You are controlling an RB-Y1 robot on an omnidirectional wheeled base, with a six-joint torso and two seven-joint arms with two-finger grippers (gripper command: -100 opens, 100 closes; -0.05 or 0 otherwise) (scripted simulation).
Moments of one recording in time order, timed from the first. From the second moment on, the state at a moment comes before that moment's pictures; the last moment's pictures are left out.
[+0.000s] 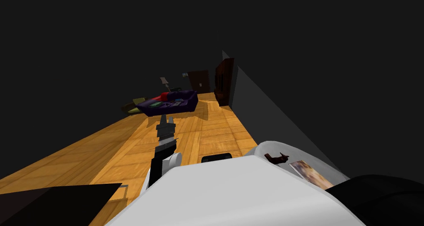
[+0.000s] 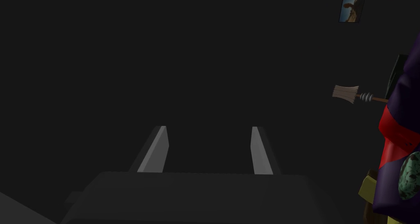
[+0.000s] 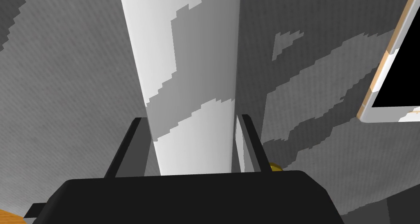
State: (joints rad) left arm 0.52 -0.02 0.05 -2.30 0.06 -0.38 -0.07; right arm 0.61 -1.33 0.90 -1.37 0.95 -0.08 0.93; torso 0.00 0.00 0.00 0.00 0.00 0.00
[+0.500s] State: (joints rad) left arm 0.52 -0.02 0.05 -2.30 0.06 -0.38 -0.07; right arm 0.61 -1.37 0.89 -1.39 0.95 -0.09 0.93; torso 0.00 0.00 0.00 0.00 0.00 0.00
